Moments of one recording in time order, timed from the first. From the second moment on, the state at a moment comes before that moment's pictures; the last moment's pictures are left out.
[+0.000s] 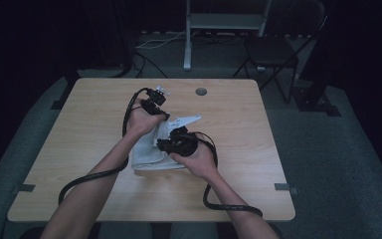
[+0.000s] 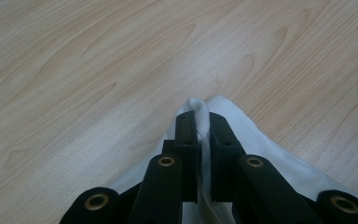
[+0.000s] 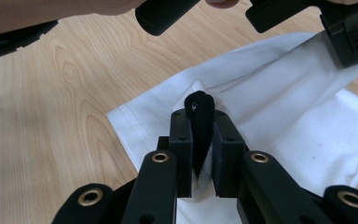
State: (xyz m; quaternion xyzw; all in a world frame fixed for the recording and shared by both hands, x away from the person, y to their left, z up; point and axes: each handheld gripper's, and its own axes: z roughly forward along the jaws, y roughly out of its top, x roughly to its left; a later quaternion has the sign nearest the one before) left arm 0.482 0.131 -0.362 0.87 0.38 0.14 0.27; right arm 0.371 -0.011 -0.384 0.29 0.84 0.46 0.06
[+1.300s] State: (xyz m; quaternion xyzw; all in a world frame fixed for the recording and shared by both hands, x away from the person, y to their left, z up) left arm 0.480 0.111 -0.375 0.88 0.37 0.15 0.25; right arm 0.369 -0.018 -0.402 0.31 0.83 0.47 0.05
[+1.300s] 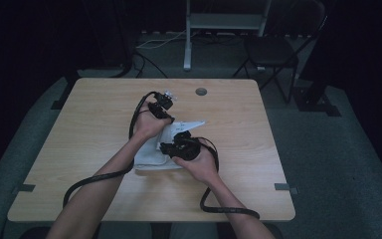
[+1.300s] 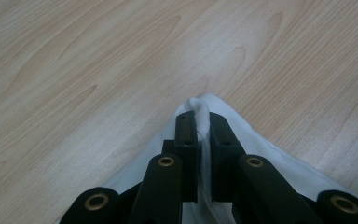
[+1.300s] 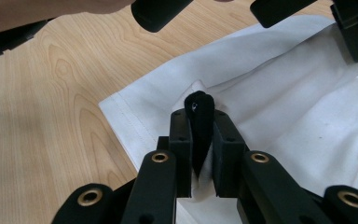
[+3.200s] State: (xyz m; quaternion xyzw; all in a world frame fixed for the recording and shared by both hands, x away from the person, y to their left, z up) left arm 0.478 0.092 -0.388 0.90 0.33 0.17 0.22; right arm 0.367 -0.033 -0.426 0.36 0.82 0.45 0.04
